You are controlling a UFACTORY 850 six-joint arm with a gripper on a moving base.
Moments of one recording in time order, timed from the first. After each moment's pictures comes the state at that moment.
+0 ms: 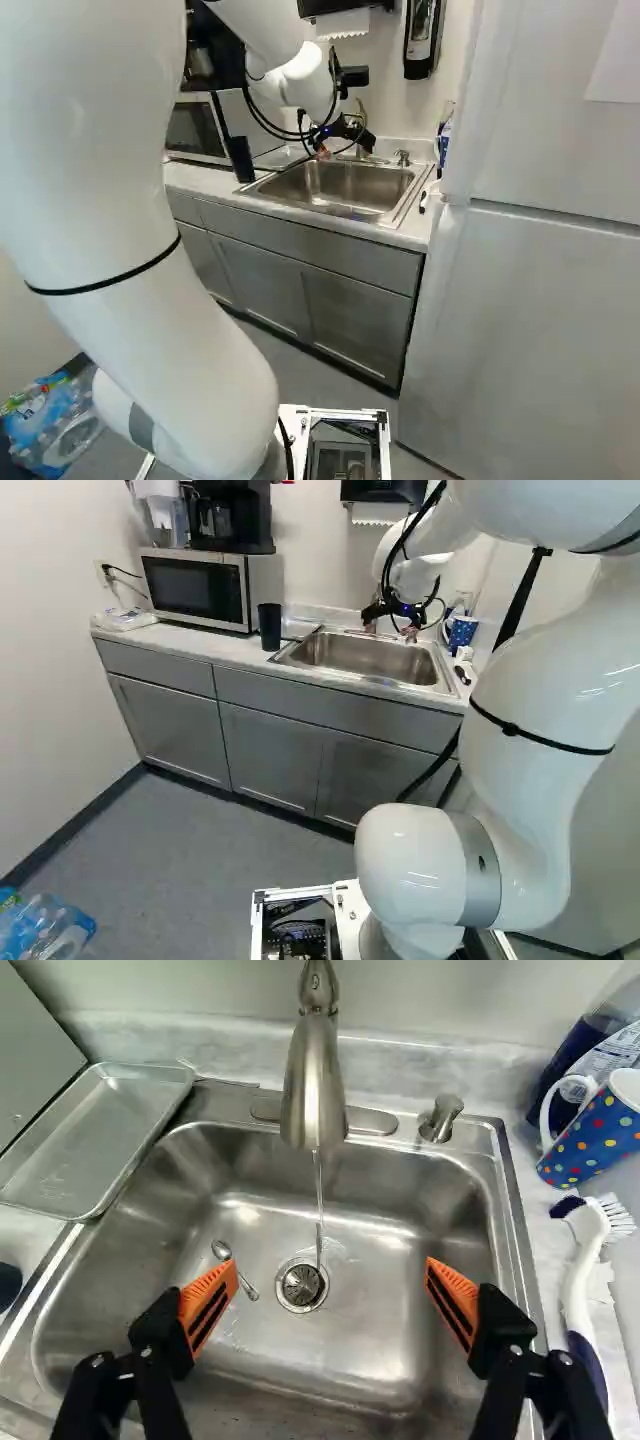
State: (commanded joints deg) arm -13.7 -5.6 -65.0 -0.1 -10.5 0.0
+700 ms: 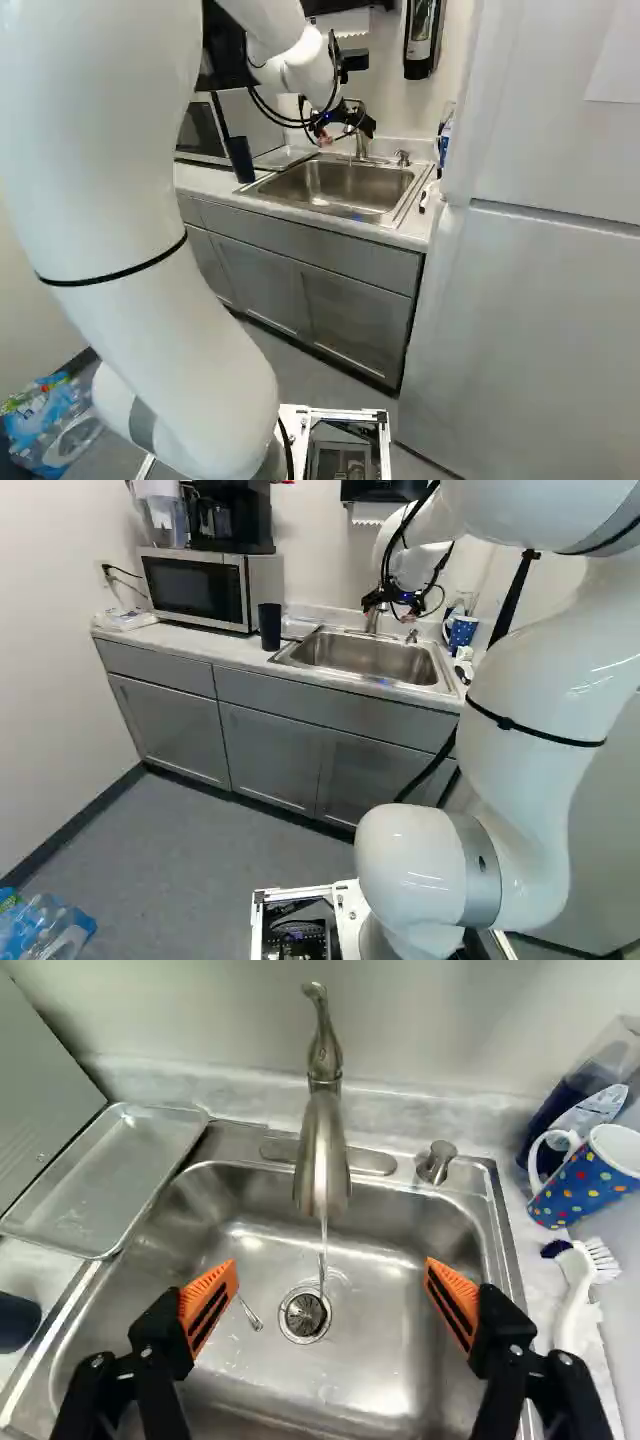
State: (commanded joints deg) arm -13.2 -8.2 -71.9 -0.1 -10.5 0.0
